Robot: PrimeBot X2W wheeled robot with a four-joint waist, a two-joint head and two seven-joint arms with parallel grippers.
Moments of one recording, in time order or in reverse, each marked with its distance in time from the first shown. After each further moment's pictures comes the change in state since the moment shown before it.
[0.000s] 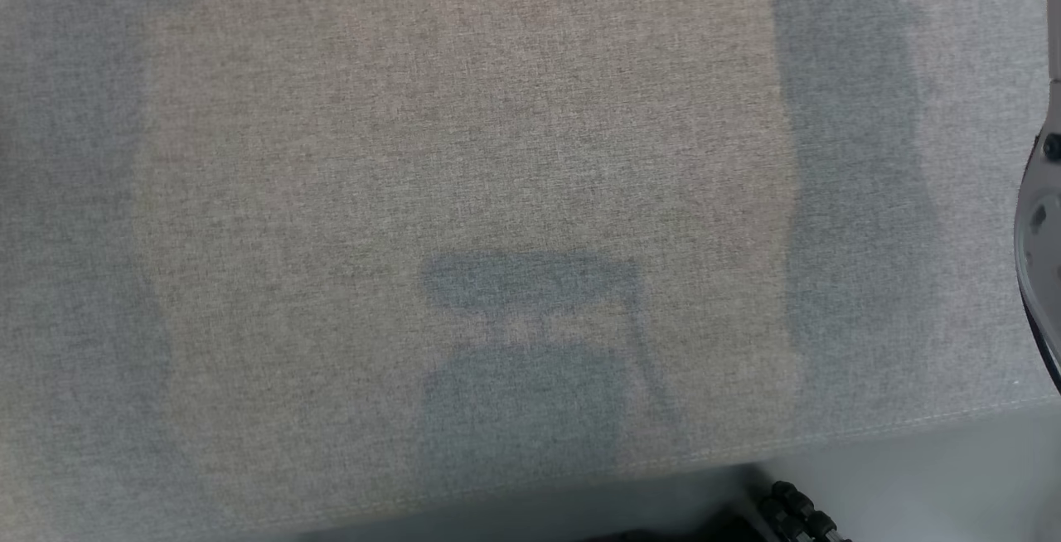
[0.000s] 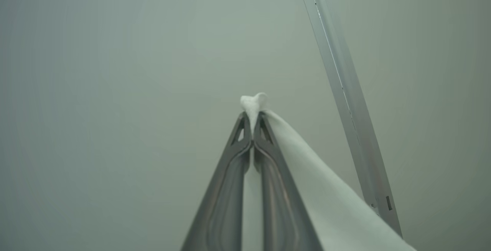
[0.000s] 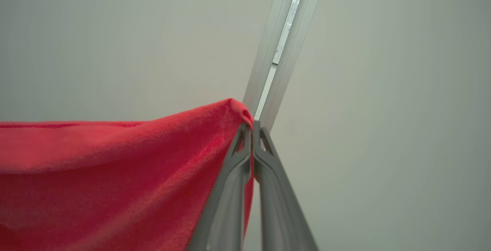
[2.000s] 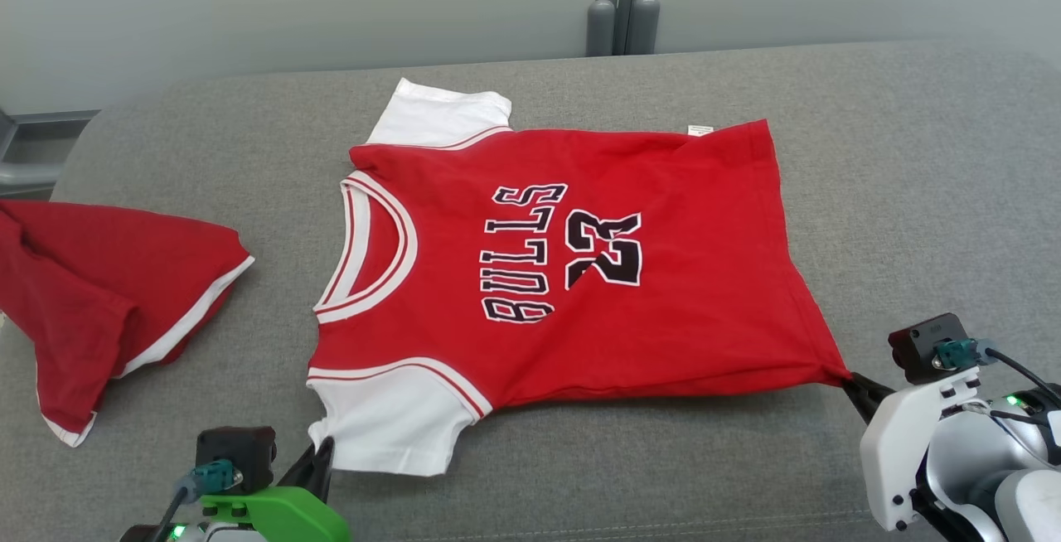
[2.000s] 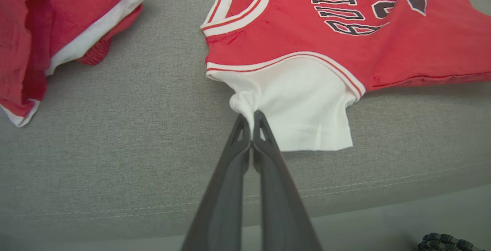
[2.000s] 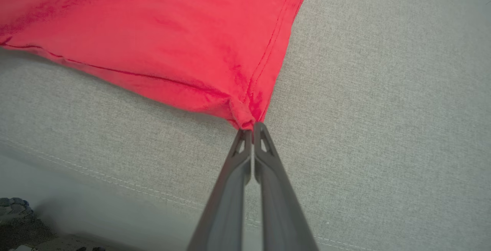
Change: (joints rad) left arm 1.778 0.168 -0.146 -0.743 -0.336 0.388 0.561; right arm 1.642 -0.280 0.103 -0.874 0.403 0.000 0.877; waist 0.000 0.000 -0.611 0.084
